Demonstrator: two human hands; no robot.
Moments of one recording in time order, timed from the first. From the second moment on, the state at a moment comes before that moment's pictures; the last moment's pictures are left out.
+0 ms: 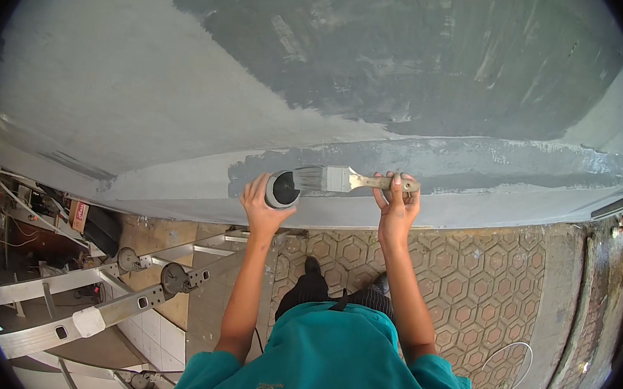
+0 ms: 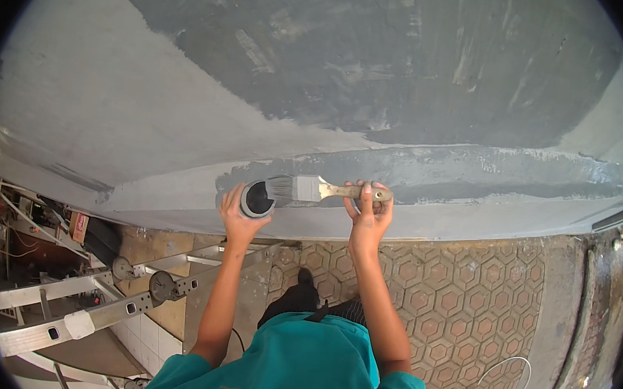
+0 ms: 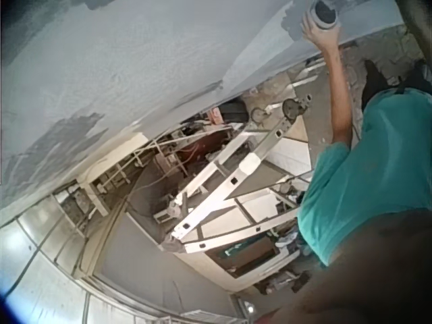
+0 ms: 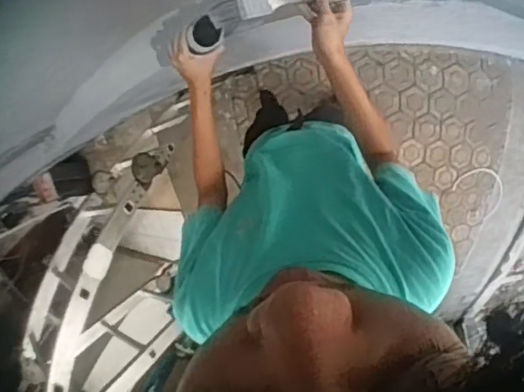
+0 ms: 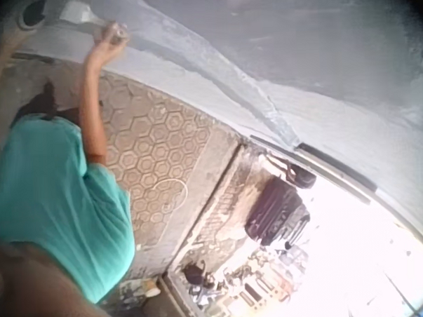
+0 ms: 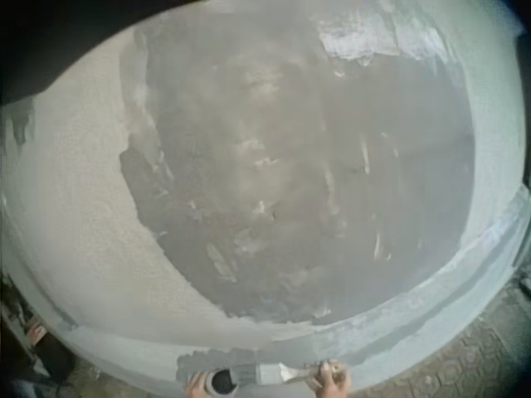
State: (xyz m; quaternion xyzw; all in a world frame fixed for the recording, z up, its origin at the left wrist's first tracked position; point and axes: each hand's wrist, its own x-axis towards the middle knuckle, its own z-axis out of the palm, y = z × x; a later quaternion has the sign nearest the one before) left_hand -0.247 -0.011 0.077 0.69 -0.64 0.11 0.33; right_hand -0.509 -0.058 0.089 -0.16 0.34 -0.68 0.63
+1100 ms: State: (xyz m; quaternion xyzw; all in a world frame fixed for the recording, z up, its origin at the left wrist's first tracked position) left_hand 0.005 0.010 0.003 0.74 -0.39 0.00 0.54; right_hand -0.445 -0.068 0.022 -0.14 0.43 -0.83 0.32
